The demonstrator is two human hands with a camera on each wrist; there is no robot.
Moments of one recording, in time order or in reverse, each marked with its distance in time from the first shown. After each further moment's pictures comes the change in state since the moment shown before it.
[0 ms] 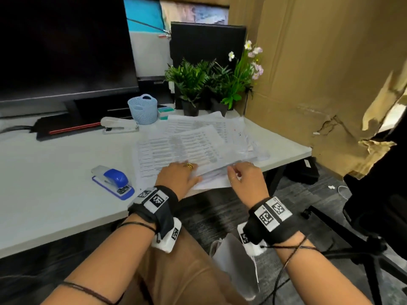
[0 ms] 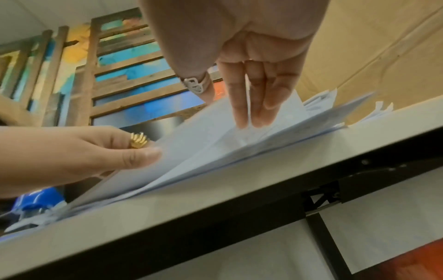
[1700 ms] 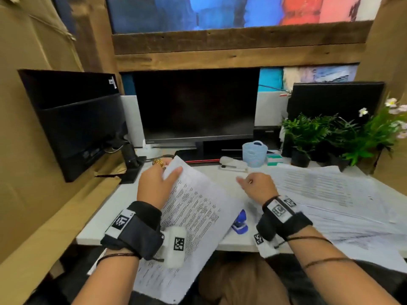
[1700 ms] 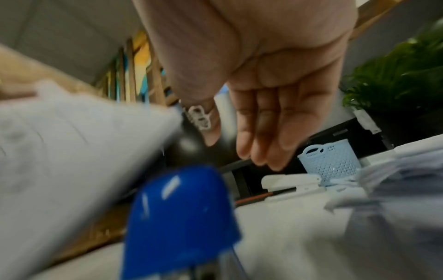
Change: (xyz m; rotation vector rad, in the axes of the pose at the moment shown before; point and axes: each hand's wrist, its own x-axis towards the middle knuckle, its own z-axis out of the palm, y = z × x) left_hand -0.174 -0.186 -0.130 -0.520 0.821 -0.661; right_hand 0.094 -0.214 0.110 0.113 -0.434 0.005
